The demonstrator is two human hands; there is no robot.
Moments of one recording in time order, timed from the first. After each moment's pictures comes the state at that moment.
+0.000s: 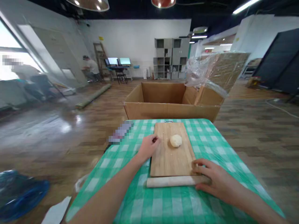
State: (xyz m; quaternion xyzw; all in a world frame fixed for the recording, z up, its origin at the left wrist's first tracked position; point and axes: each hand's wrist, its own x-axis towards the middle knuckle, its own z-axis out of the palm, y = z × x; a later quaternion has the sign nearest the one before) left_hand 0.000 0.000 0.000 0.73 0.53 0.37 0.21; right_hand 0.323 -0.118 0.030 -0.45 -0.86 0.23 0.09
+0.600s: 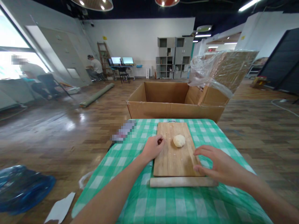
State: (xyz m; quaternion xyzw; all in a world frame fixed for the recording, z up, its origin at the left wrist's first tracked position) left_hand 0.005 -0.001 -0.006 0.75 0.53 0.33 0.19; right_hand 0.313 -0.084 0.066 -0.45 -0.86 0.17 0.17
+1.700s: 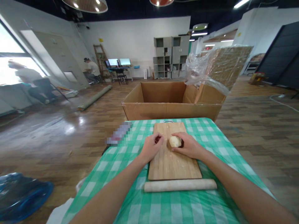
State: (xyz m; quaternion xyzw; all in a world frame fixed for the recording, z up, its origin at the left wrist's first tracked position) left_hand 0.019 0.005 0.000 0.70 0.51 0.41 0.28; right_hand 0.261 0.018 0.001 -0.36 -0.85 0.21 0.32
